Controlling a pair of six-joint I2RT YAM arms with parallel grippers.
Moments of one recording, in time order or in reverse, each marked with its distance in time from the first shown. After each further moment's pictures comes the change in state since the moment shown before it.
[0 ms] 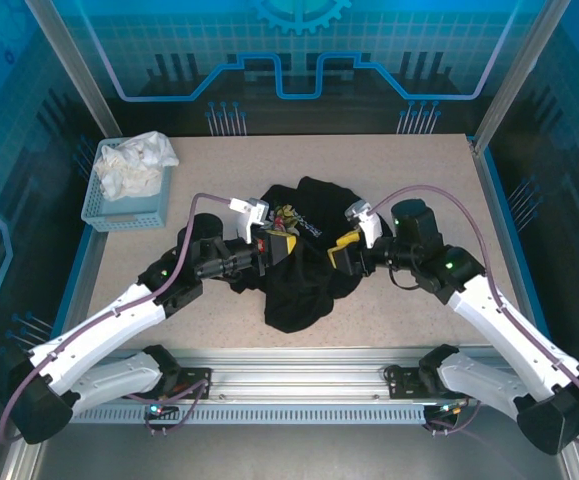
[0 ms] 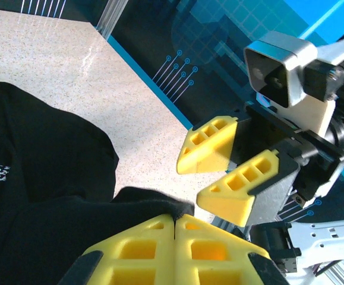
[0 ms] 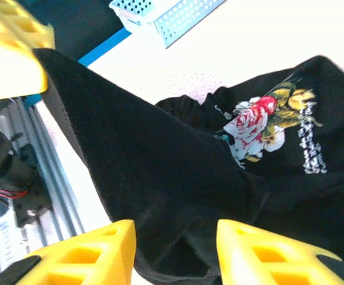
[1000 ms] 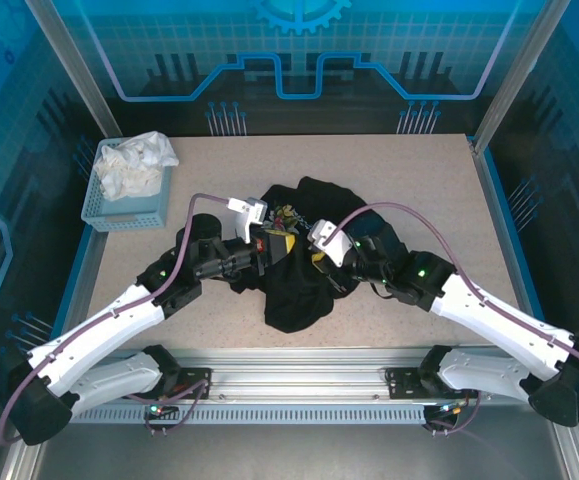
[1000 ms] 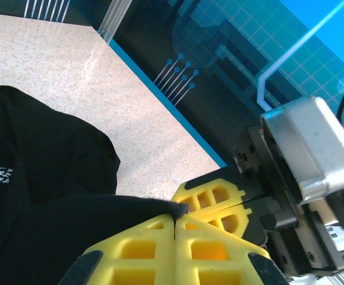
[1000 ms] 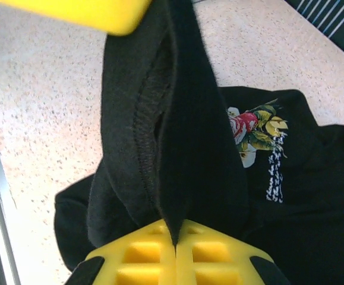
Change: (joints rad) left arm 0.000 -0.009 0.000 -0.002 -0.026 0.001; right arm 0.306 0.084 0.048 0.012 0.403 -0.224
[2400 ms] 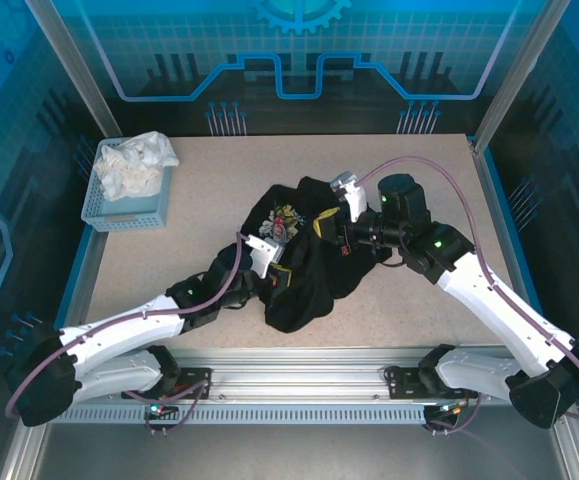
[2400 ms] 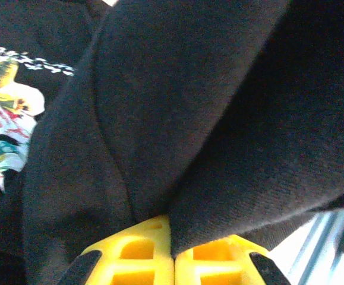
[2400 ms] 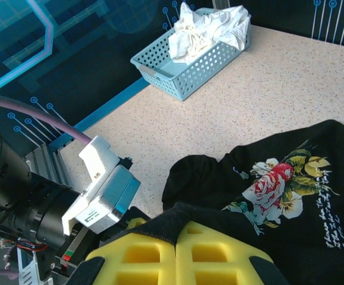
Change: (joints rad) left arm -0.135 0.084 -0.243 0.047 -0.293 0.195; right arm -0.250 0.063 0.165 0.064 -0.399 0.346
